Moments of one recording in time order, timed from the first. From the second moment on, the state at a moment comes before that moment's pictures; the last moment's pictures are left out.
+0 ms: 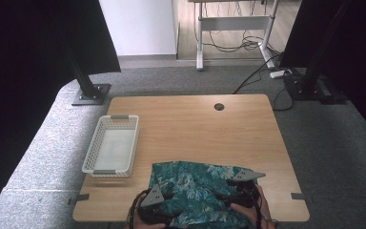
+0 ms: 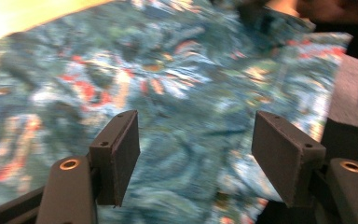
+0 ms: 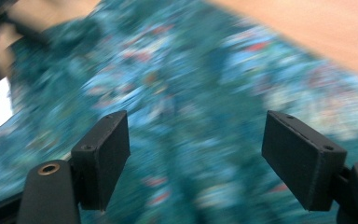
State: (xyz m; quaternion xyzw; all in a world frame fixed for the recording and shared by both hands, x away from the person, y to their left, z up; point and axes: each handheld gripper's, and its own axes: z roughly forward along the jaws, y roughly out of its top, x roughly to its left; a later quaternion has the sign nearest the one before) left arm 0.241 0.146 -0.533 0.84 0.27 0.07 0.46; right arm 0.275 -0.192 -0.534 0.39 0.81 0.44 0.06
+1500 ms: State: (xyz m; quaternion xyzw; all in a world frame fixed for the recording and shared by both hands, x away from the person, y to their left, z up) left arm 0.283 0.150 -0.551 0.84 0.35 0.06 0.42; right arm 0.277 -0.195 -0.554 0.43 0.82 0.35 0.15
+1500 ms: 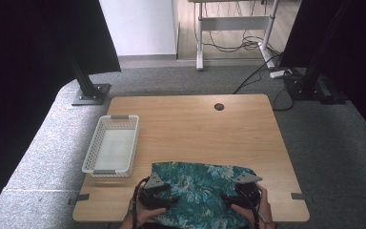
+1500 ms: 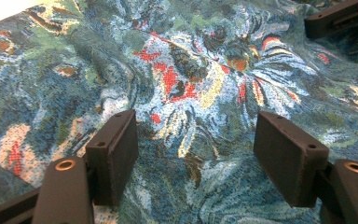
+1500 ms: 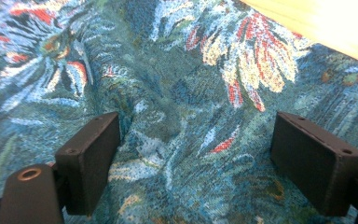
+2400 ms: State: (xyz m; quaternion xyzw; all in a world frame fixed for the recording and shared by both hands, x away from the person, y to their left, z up) left arm 0.312 0.147 -0.552 0.83 0.35 0.06 0.43; right arm 0.321 -0.203 -0.556 0.43 0.81 0.37 0.16
